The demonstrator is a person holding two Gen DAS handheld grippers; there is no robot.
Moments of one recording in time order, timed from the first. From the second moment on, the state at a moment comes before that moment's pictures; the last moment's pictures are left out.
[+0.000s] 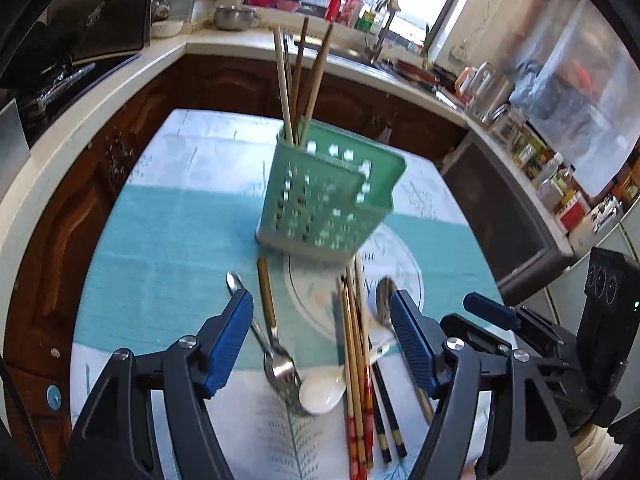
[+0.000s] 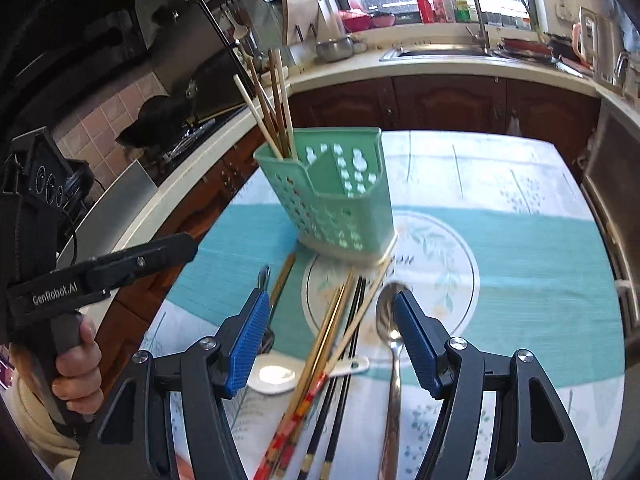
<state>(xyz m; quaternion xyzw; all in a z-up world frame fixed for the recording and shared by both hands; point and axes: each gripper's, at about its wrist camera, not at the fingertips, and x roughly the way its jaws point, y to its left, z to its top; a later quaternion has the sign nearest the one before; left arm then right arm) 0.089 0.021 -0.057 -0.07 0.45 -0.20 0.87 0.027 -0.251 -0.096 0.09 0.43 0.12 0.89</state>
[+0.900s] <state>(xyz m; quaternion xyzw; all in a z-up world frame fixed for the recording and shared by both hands) 0.102 -0.036 -0.137 -0.01 0.56 -0.22 0.80 0.084 -0.247 -0.177 0.17 0.53 0.14 0.82</state>
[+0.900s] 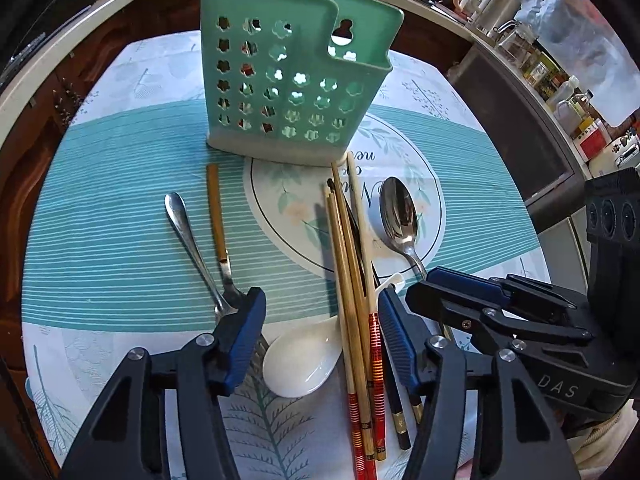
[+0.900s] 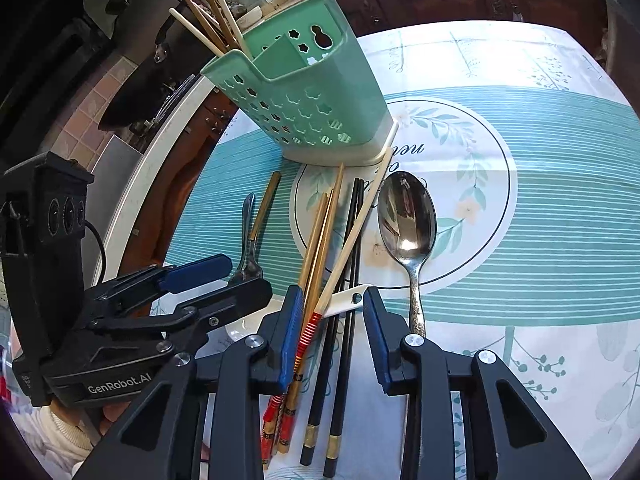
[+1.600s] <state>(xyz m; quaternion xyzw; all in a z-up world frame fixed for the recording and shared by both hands) 0.128 -0.050 -0.182 -0.07 0.62 -0.28 0.73 0.091 -0.254 -0.195 0.22 0.53 0.16 0.80</state>
